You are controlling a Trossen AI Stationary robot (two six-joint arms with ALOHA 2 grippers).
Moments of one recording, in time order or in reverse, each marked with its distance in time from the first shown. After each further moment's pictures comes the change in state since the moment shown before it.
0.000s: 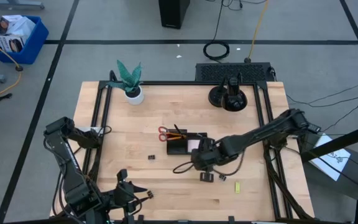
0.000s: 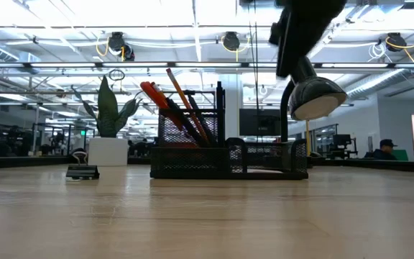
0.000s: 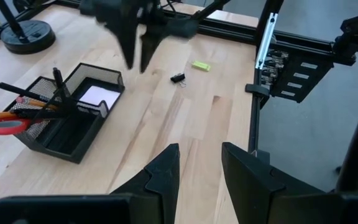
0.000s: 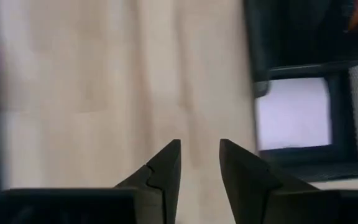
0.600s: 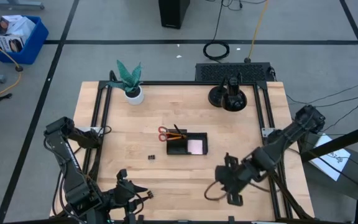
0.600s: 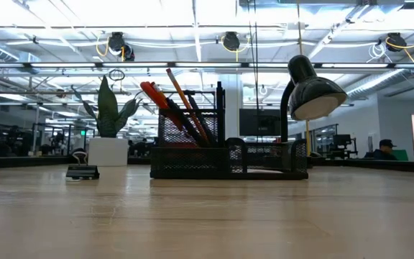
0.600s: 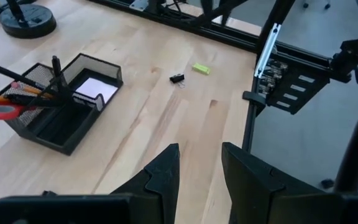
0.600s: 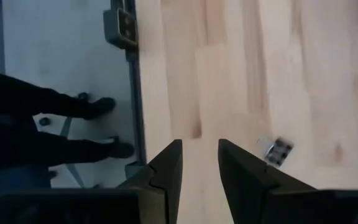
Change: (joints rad) left arm 0.007 0.000 0.000 0.006 0.001 -0.092; right arm 0.286 -0.189 0.000 -0.075 -0.095 0.340
